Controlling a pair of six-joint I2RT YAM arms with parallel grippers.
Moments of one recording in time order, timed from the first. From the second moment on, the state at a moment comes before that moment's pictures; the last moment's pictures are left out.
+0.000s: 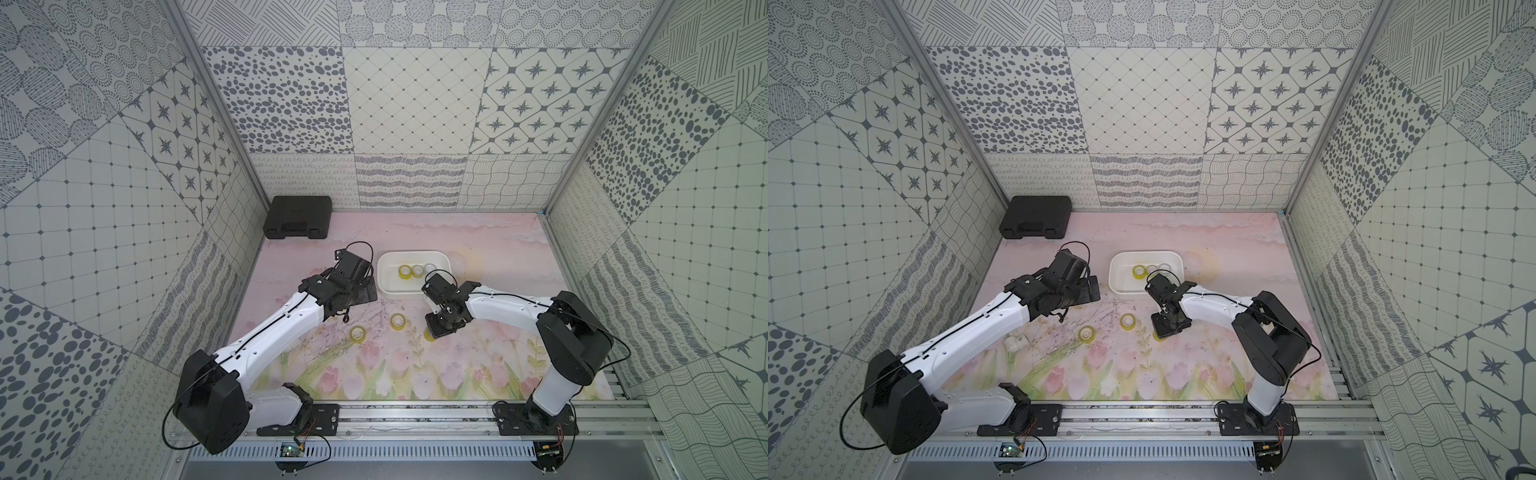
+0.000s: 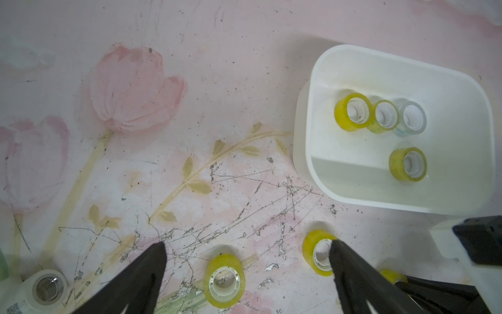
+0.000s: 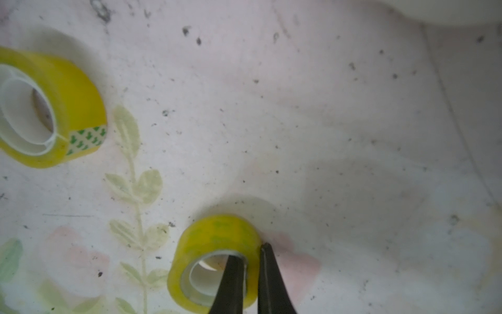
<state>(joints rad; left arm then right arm) -0.51 1.29 1.02 -0.73 -0.26 -0.65 0.77 1.72 1.02 -0.67 -0.05 0.39</state>
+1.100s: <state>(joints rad) -0.51 1.39 1.01 -0.63 -0.23 -0.63 0.62 1.94 1.74 -1.02 0.01 0.23</state>
